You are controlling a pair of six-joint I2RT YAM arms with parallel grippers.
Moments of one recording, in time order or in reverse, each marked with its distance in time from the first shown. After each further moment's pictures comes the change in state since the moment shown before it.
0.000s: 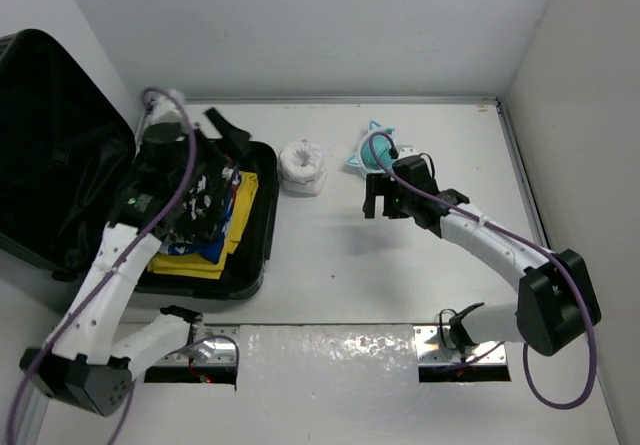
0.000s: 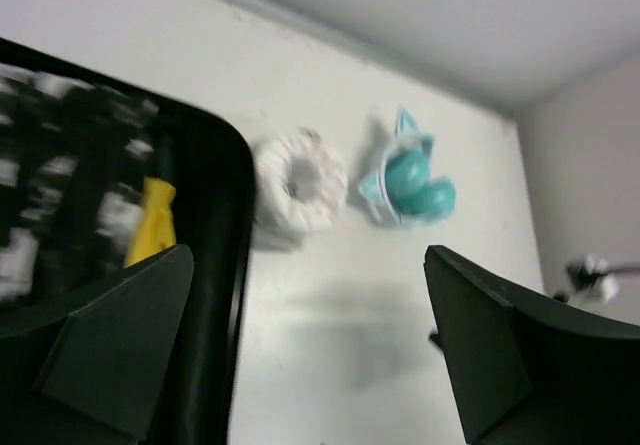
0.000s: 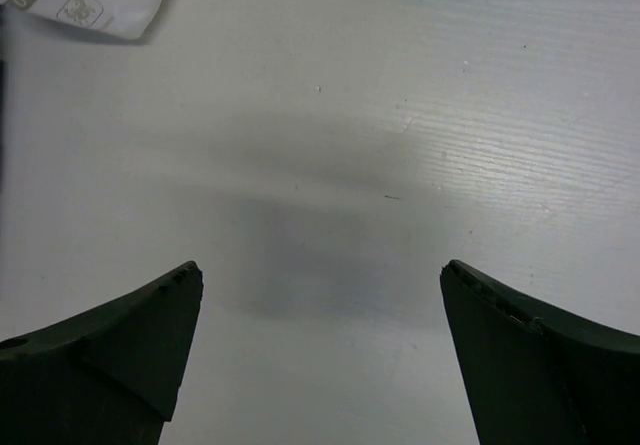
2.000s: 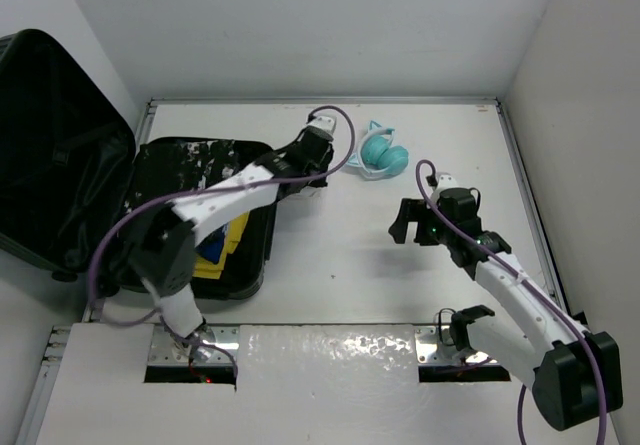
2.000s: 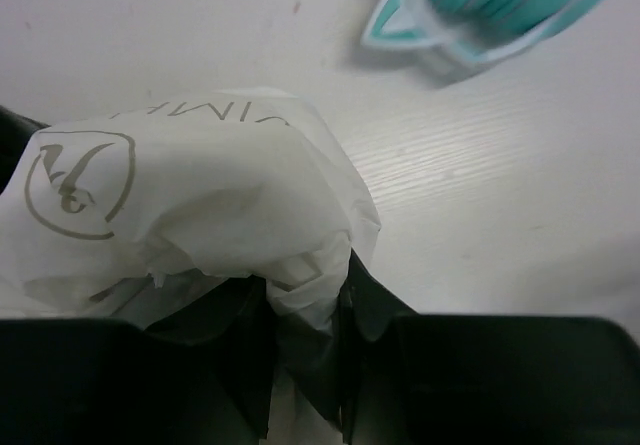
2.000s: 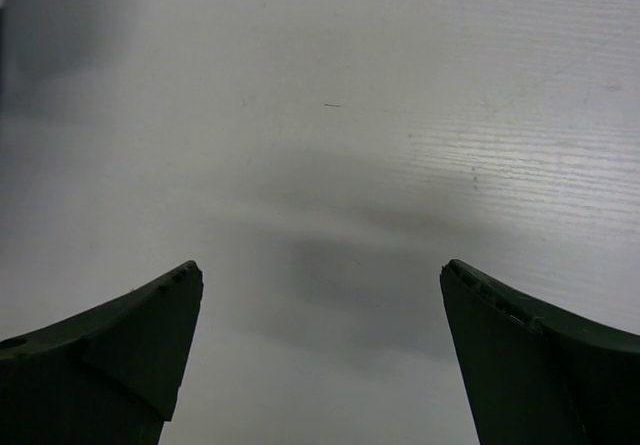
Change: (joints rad) left arm -0.522 0.789 0.287 0.022 -0.299 0.308; right arm -0.204 -0.406 -0.319 0.001 -0.188 -0.058
